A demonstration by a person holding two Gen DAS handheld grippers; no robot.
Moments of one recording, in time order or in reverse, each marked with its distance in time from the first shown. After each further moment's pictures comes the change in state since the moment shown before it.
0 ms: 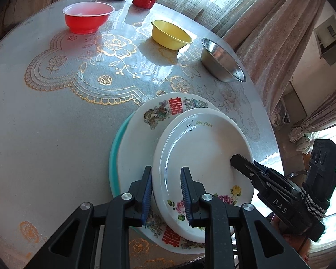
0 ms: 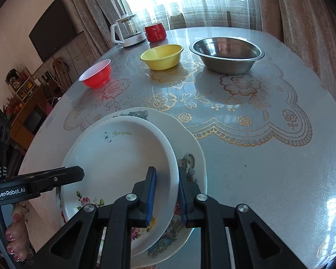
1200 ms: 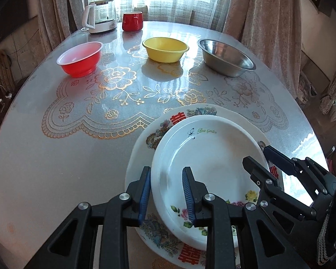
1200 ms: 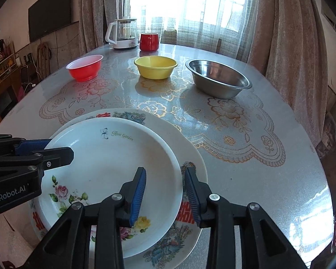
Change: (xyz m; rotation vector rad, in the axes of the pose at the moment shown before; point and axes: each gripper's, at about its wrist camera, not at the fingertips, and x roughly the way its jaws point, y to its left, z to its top) left arm 0.002 -0.035 0.001 0.256 -0.115 0.278; right arm 0.008 0.041 -0.013 -0.158 -0.110 -0.282
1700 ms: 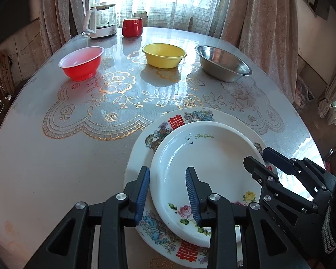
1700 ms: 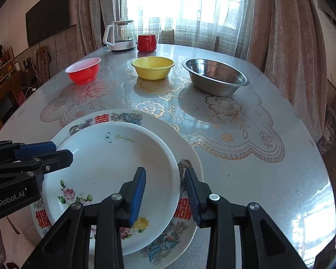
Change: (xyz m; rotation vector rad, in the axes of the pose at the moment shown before) left arm -0.010 -0.003 -0.005 -0.002 -0.052 -0.018; right arm -0.004 -0.007 0.000 0.032 0.001 0.009
